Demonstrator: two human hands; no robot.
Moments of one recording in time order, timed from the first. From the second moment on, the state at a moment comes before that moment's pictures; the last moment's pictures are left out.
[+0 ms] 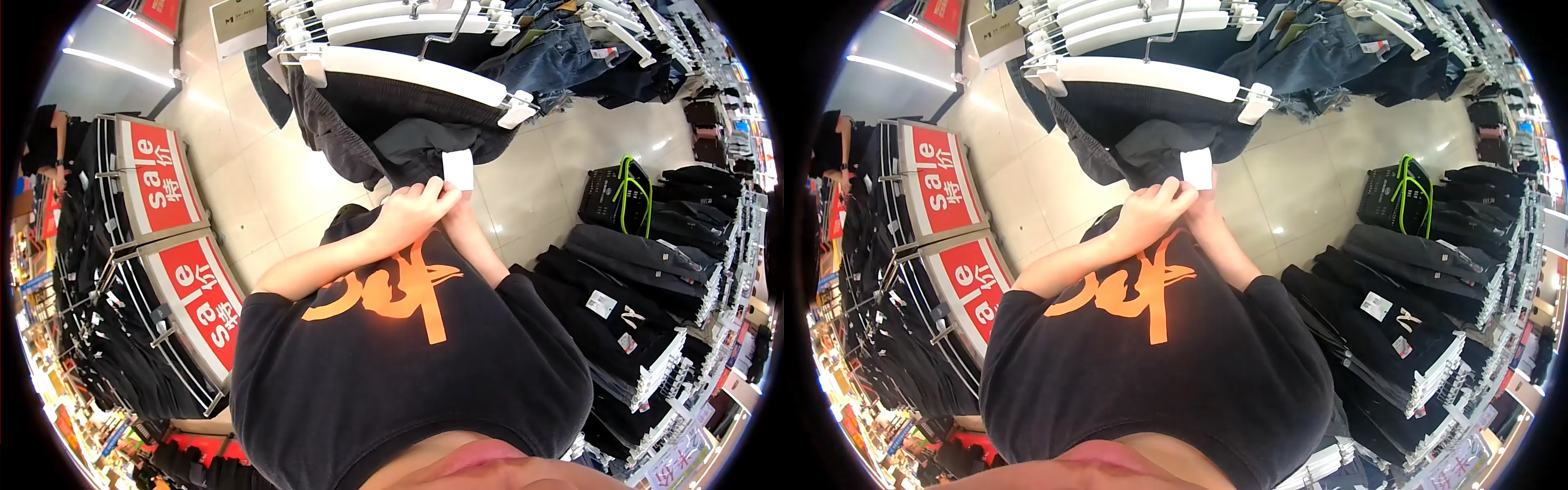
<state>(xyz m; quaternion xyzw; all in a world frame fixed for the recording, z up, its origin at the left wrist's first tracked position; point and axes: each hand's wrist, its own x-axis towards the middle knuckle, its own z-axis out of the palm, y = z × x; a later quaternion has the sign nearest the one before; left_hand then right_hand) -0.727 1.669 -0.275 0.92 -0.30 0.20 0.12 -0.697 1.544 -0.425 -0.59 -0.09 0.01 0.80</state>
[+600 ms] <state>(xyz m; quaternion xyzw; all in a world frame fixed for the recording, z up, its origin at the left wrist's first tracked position) -0.728 1.670 -0.241 0.91 -0.29 0.18 0.21 -0.695 1.538 -0.303 -0.05 0.04 0.29 0.96</state>
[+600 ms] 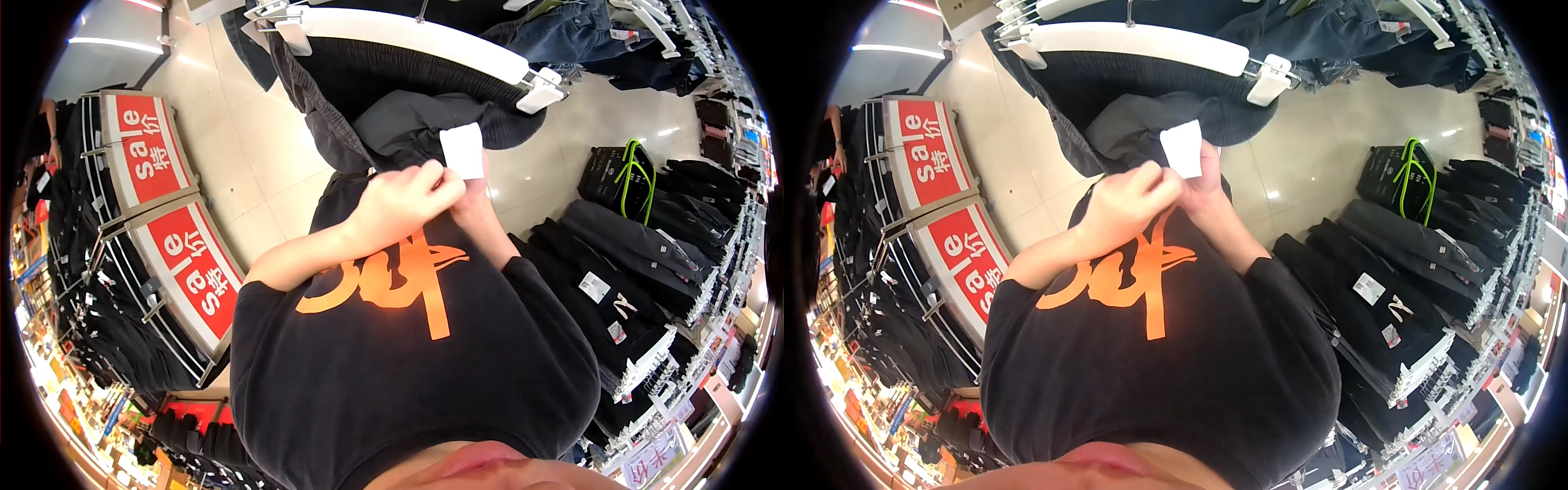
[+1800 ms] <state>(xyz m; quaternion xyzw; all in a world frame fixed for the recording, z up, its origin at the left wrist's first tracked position) -0.692 1.638 -0.227 0.73 -0.10 -0.10 0.66 -0.631 1.450 -0.233 -0.49 0.03 0.32 0.81</state>
